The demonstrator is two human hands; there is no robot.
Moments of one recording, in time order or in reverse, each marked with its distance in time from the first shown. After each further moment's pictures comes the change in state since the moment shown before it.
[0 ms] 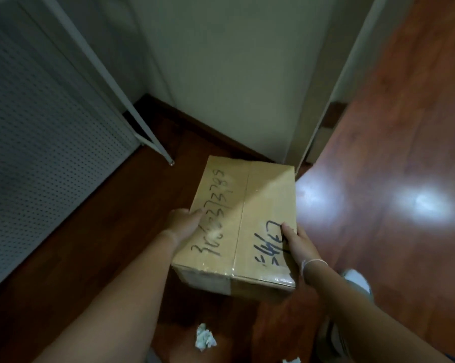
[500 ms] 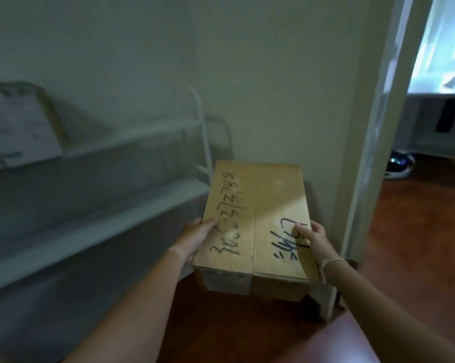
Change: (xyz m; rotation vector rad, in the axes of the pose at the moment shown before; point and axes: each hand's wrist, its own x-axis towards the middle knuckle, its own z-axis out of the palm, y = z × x) left_hand -0.312 0.097 -0.219 -0.548 0.198 0.550; right_hand -0.278 -0.242 0.046 0.006 -0.270 -0.619
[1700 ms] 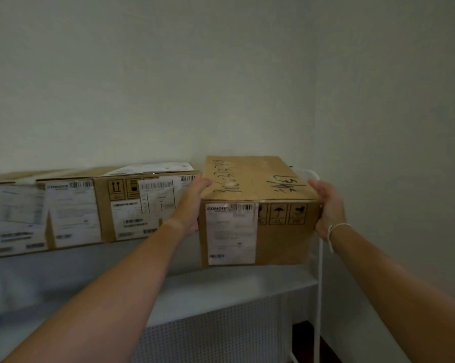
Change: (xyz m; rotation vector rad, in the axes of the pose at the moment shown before) left_hand -0.009 0.198 -0.275 -0.316 0.265 0.452; right_hand 0.023 -0.238 0.319 0.388 -0.366 -0.331
